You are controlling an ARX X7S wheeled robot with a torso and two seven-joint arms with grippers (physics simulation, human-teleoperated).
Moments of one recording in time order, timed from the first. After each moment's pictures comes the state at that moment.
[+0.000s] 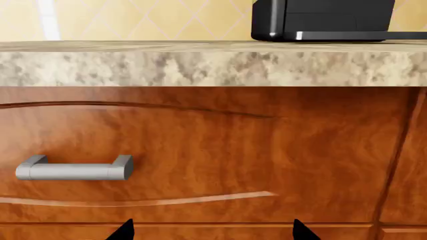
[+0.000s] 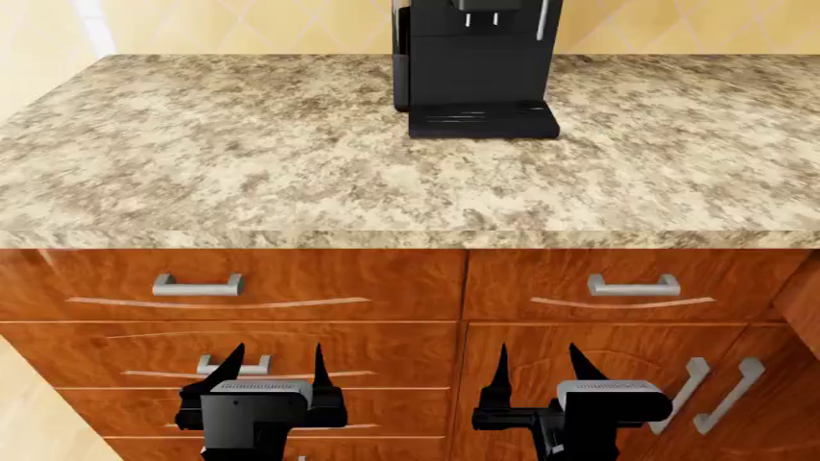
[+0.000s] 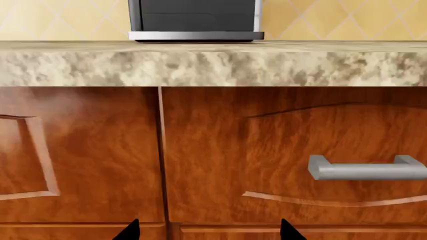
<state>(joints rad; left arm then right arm) 0.00 0.00 0.00 0.00 0.00 0.00 0.00 0.00 0.00 0.00 0.00 0.00 0.00 0.00</state>
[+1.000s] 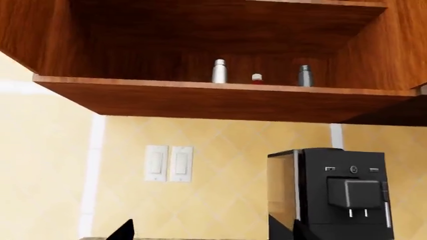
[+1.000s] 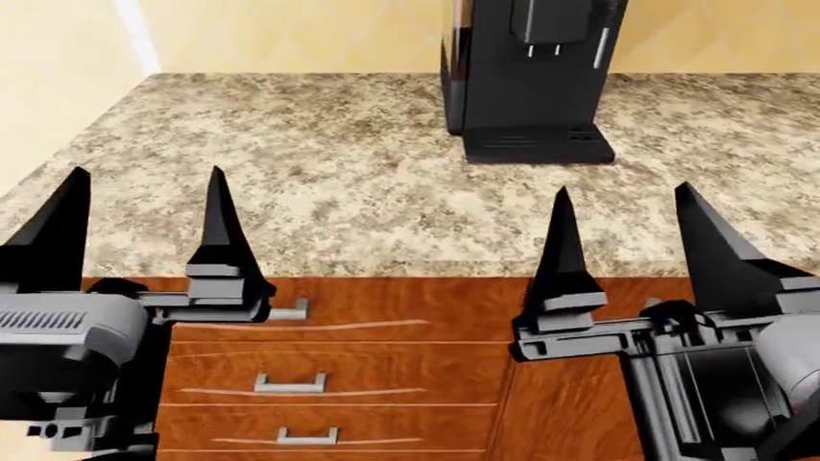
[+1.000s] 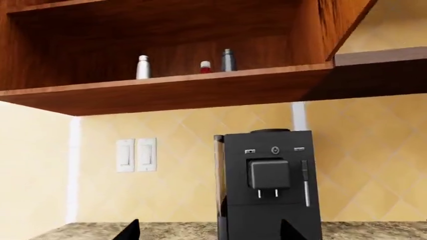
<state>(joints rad) -0.18 -0.17 -0.07 0.94 -0.27 -0.55 -0.13 0.27 0.63 -0.29 -1.00 0.67 0.41 0.71</state>
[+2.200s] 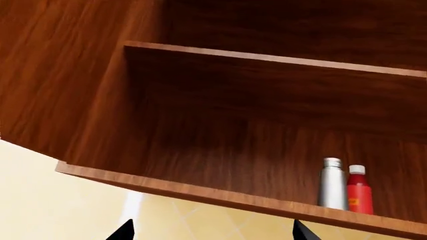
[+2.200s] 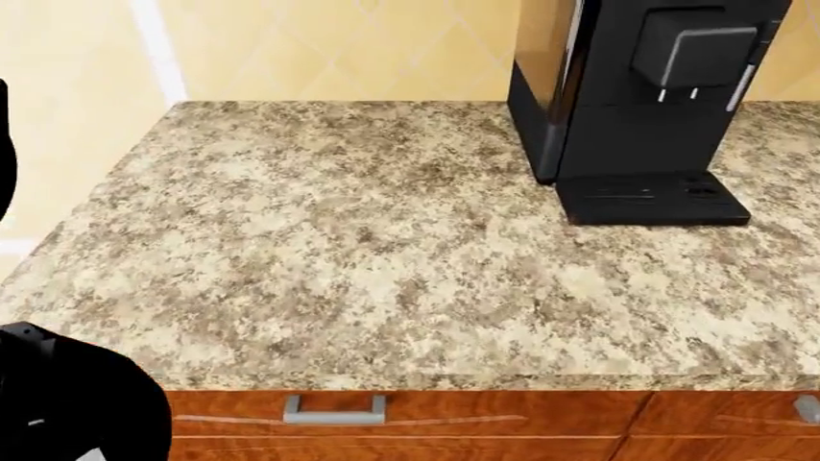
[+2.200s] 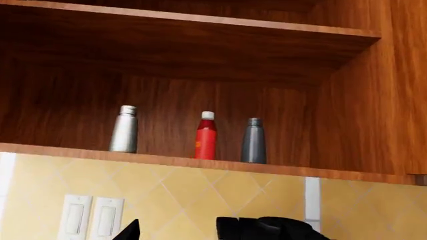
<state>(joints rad) -1.26 -0.19 -0.13 0.66 -0.51 -1.18 -0.41 1.72 0.84 -0.65 -0.53 1.59 0.73 1.12</state>
